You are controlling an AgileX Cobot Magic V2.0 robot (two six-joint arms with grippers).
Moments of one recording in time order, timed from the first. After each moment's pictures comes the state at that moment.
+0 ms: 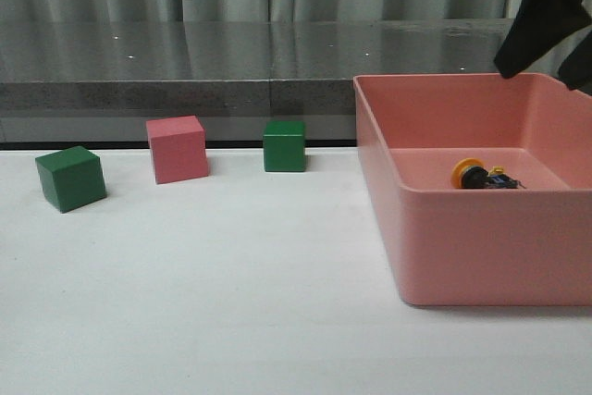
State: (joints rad) left arm -0.11 -0.01 0.00 0.15 0.08 -0.12; right arm 0.03 1.51 -1.09 0.53 0.71 -0.54
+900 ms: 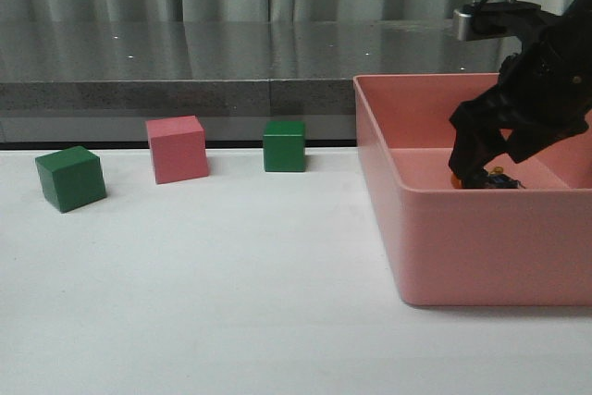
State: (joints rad) left arm -0.11 -0.01 0.00 0.15 0.08 -0.12; right arm 0.13 1.81 -1.09 0.35 0.35 -0.56
